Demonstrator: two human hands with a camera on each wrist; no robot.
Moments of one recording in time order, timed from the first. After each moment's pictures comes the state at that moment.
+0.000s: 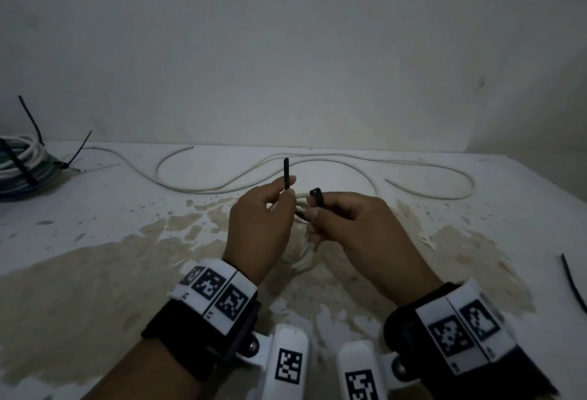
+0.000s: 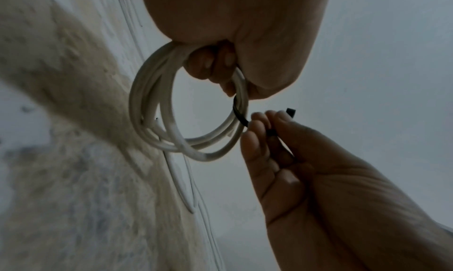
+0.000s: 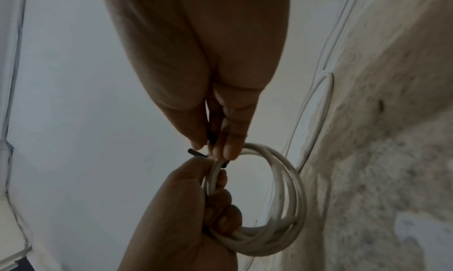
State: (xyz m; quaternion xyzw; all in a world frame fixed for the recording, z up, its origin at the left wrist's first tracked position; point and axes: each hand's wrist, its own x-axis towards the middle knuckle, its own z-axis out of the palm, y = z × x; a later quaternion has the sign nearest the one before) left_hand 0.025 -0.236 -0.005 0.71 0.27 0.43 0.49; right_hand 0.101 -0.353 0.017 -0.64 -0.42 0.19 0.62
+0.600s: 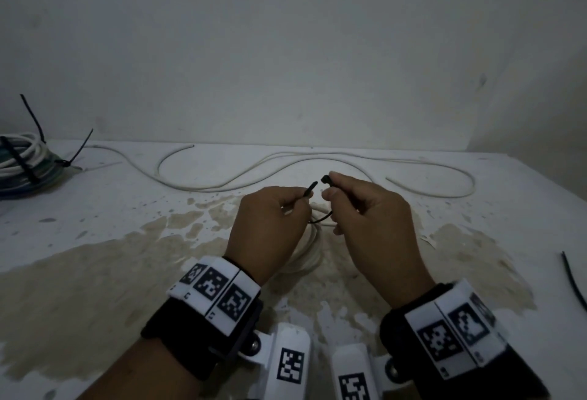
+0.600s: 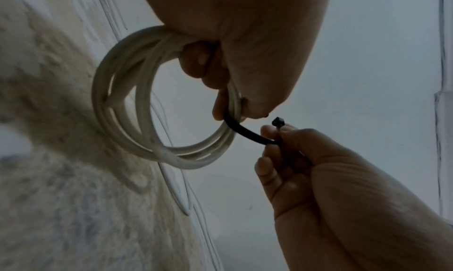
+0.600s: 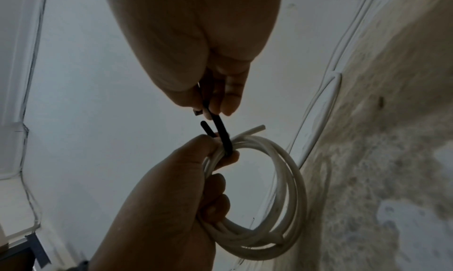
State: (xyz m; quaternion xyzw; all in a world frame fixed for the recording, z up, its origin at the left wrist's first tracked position) left_hand 0.022 -0.244 0.002 0.81 0.22 0.41 0.37; right_hand 0.103 -0.351 0.011 -0.69 -0.39 -0.03 0.61
